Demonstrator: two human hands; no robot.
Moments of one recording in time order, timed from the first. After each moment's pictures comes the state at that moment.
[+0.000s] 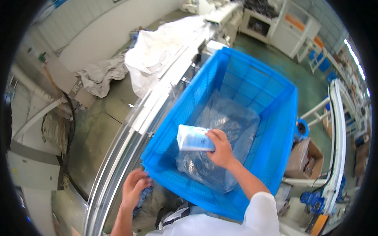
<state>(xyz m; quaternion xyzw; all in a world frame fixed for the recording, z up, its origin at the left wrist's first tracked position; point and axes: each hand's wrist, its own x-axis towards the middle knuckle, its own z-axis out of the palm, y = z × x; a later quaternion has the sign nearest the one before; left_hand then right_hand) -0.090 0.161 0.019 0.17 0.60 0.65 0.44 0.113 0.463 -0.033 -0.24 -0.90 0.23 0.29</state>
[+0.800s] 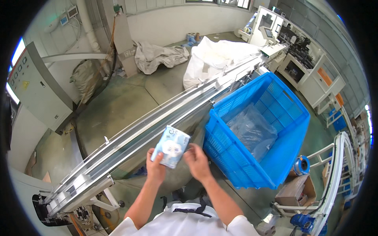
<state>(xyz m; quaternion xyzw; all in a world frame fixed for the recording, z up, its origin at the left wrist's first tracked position) -0.027 -0.110 -0.024 -0.02 0.37 0.89 0.24 0.065 0.032 0.001 -0.20 -0.70 0.64 0.23</state>
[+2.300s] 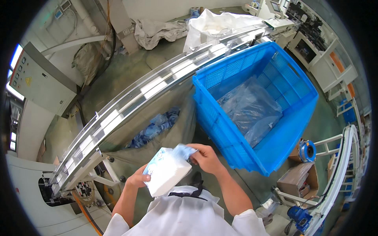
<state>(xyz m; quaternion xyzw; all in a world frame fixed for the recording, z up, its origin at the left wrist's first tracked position) 0.089 -0.164 -0.036 0.08 0.37 0.69 0.62 0.197 0.113 -0.009 -0.11 -0.66 0.74 0.03</state>
